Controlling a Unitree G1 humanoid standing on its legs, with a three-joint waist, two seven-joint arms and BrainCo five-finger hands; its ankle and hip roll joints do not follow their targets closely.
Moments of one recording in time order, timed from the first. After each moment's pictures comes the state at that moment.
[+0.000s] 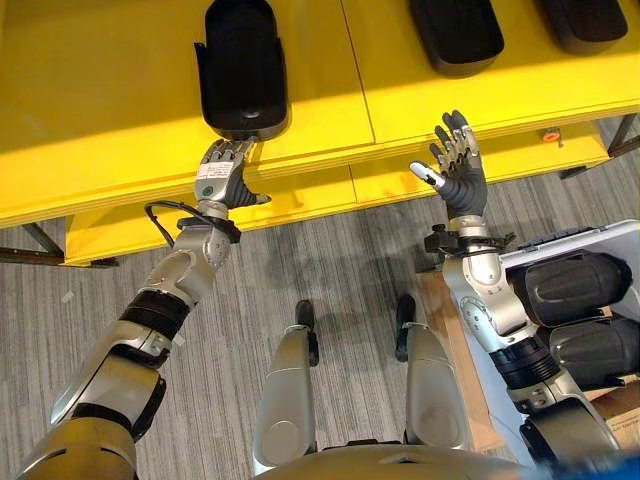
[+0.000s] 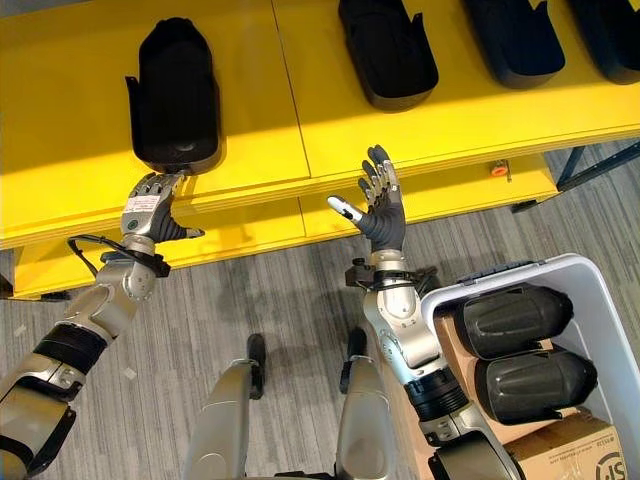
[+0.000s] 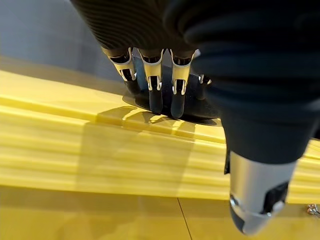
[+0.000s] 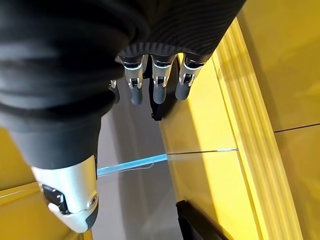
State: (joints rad) left arm -0.60 0.68 -0.40 0.50 0.56 0.00 0.44; right arm -0.39 -0.29 0.32 0.02 0.45 -0.26 -0.33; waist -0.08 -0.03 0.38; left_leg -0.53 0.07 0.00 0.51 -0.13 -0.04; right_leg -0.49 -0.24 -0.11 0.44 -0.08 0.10
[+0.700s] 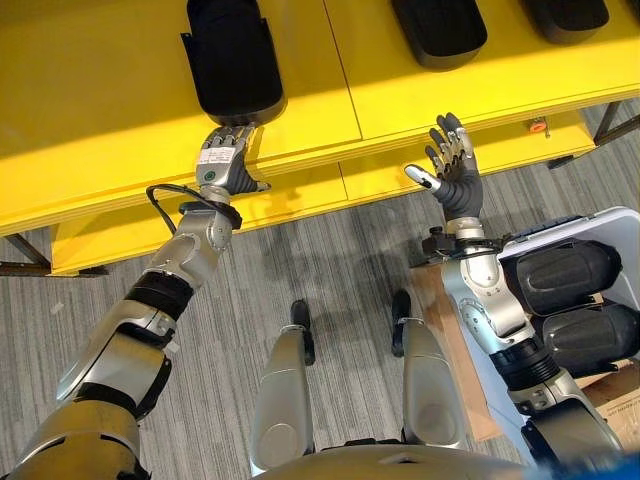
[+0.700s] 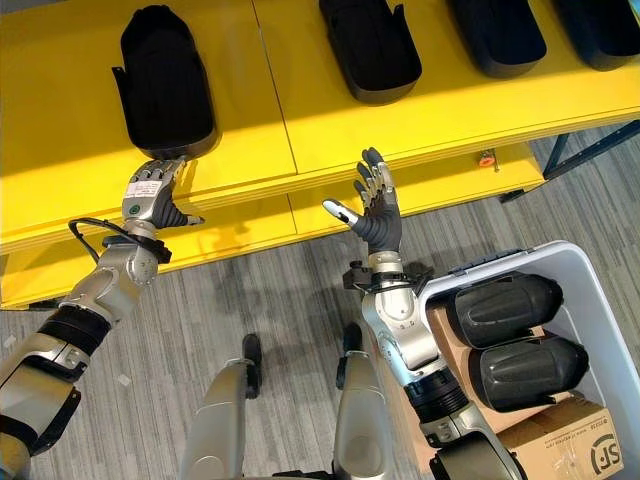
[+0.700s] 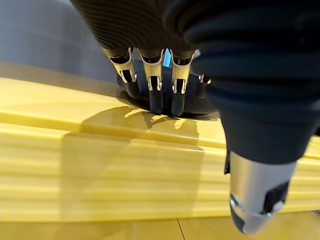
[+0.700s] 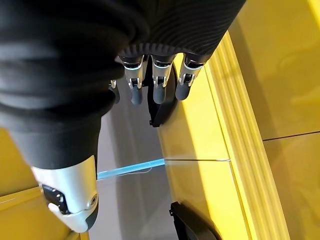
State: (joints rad) left arm -0.70 0.68 -0.45 0.57 0.56 0.01 0.44; right arm -0.38 -0.29 0.33 0.01 0.45 -0.26 -0.33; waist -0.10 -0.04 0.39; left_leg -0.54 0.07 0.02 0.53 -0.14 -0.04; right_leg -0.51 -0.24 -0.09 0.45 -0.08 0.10
